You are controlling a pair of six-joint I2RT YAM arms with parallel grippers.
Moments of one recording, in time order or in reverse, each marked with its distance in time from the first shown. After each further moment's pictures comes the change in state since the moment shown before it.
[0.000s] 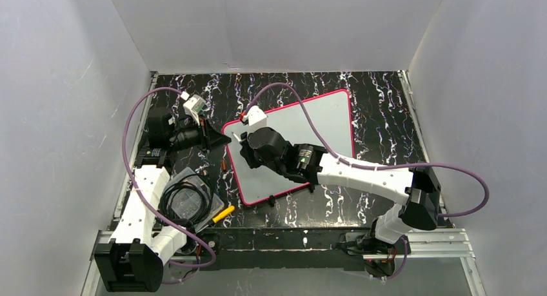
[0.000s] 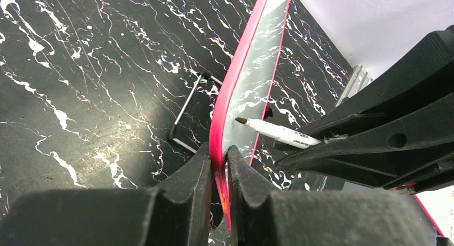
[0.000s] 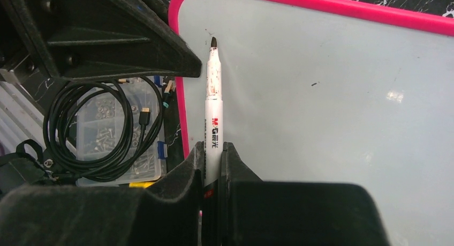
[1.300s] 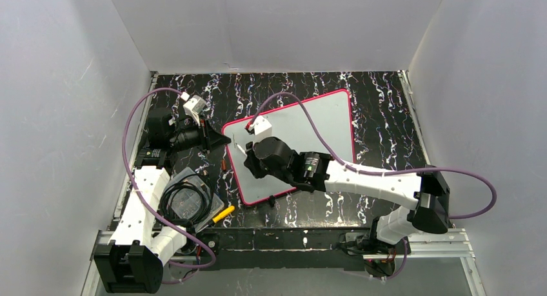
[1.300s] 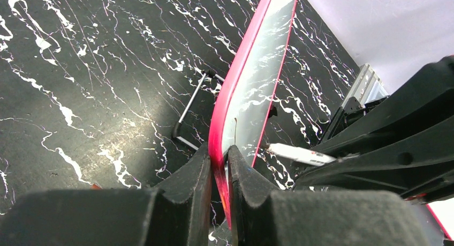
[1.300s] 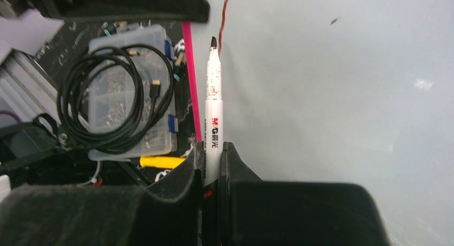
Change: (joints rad) left arm -0.005 -0.009 0.000 -0.016 -0.025 0.013; right arm 0.030 -0.060 -0.106 -0.014 -0.032 0.072
